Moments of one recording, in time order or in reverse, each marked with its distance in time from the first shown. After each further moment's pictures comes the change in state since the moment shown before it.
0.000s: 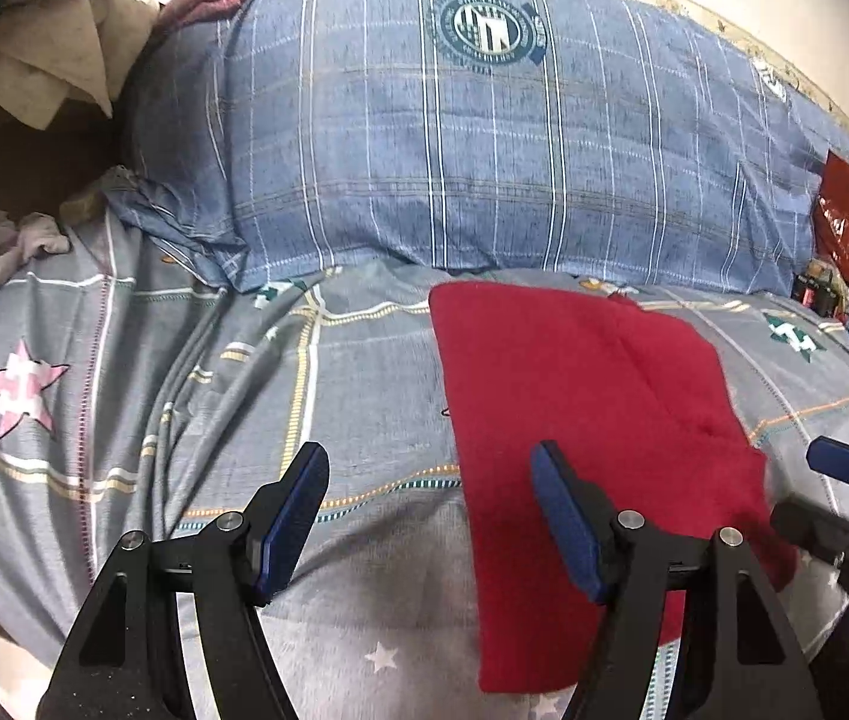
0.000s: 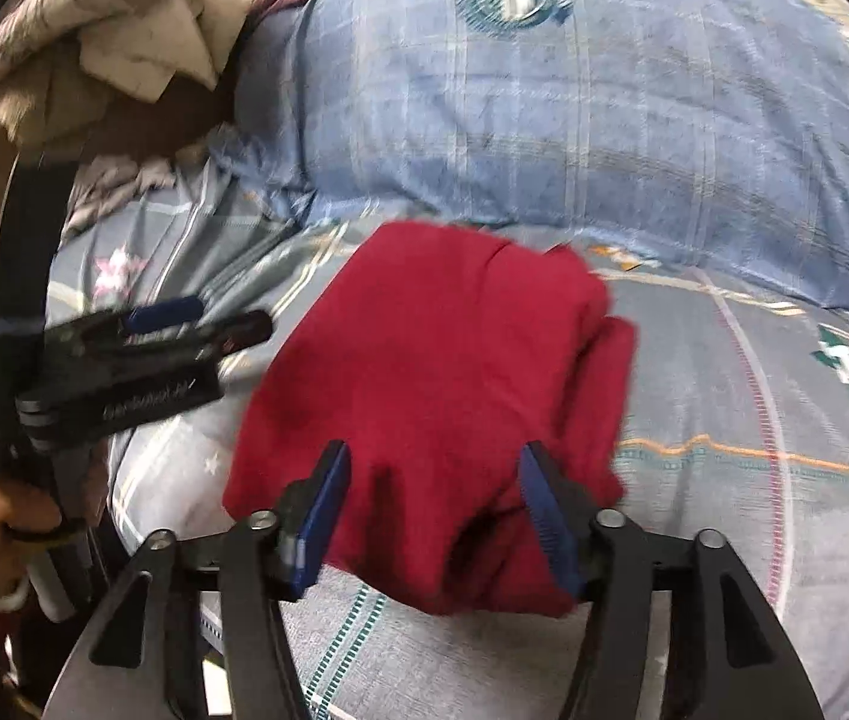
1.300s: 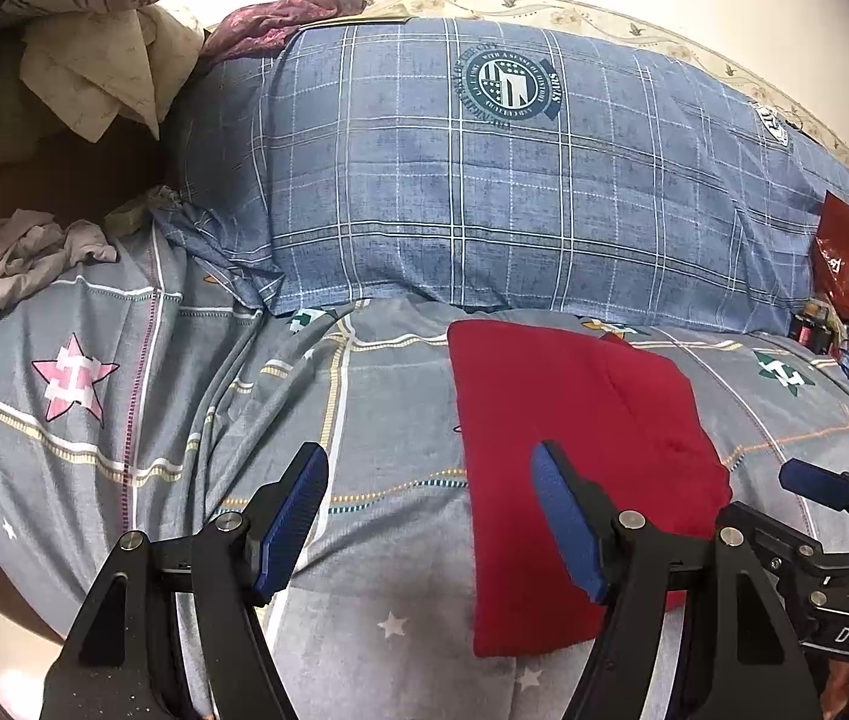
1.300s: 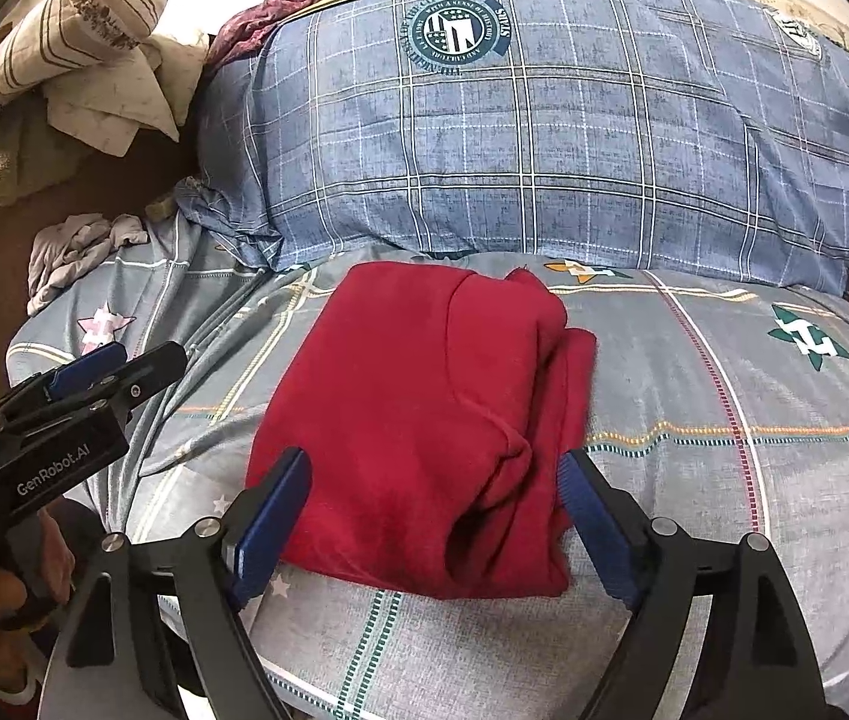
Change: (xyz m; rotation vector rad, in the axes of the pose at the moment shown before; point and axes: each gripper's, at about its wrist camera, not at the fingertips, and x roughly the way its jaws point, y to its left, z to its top) left arm -0.056 0.013 -0.011 -0.037 -0.074 0.021; right arm -0.014 0.003 -0.001 0.075 -0.040 -0.033
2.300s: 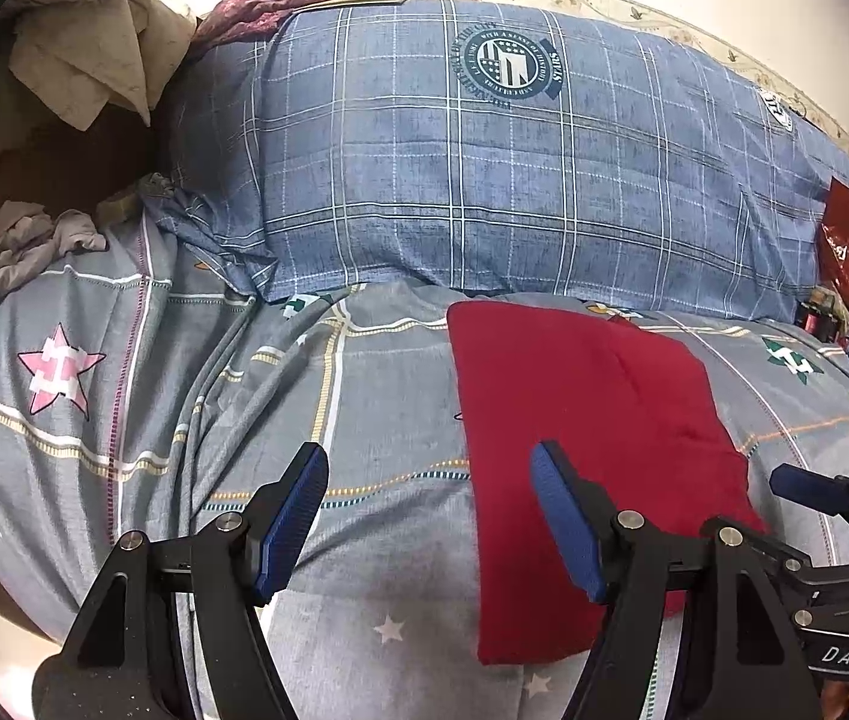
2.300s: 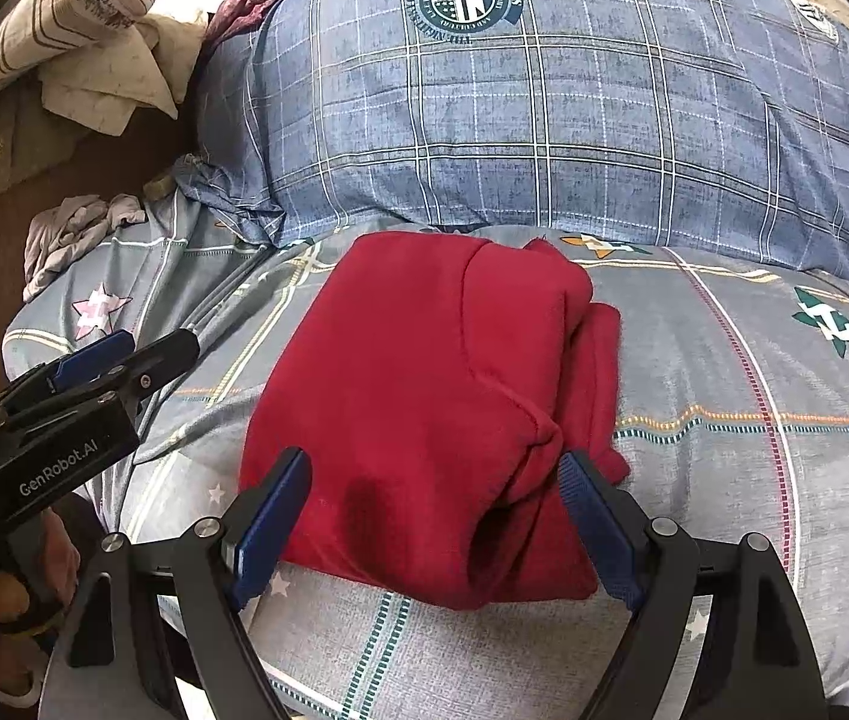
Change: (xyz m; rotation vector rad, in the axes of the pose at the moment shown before) left arm 0.023 -0.010 -0.003 0.000 0.026 0.012; right arm 0.021 0.005 -0.003 0.000 0.052 0.012
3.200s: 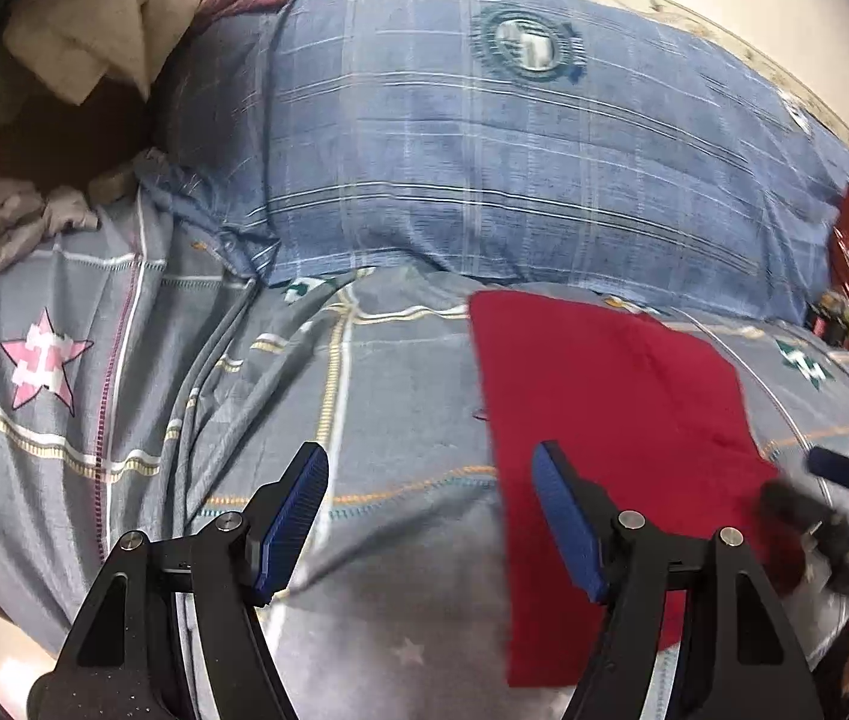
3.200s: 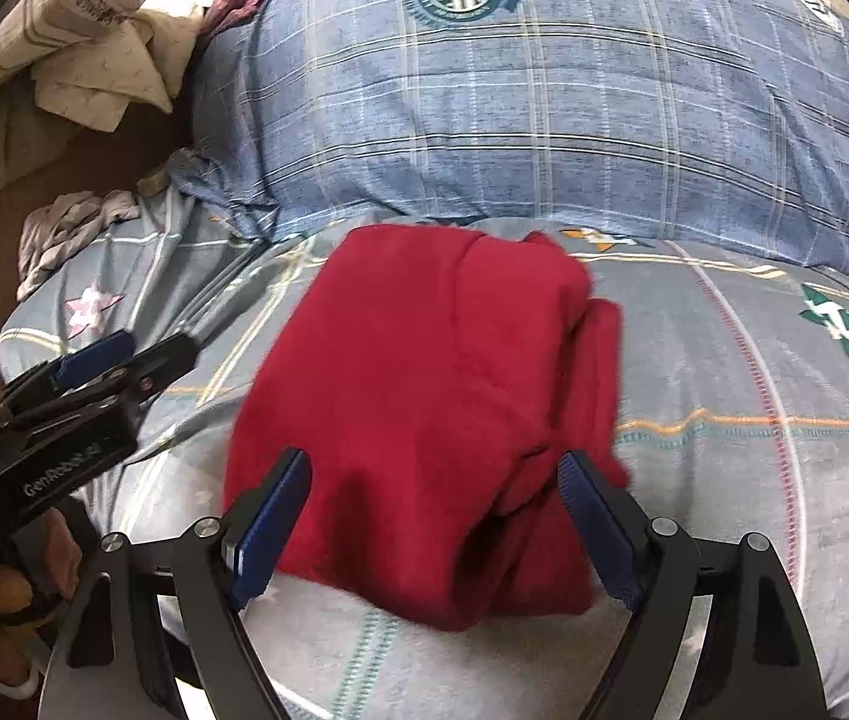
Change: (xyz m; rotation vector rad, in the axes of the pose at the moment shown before) left arm 0.034 0.019 0.012 -0.047 0.039 0.000; right arm 0.010 -0.016 0.006 0.015 0.008 -0.030
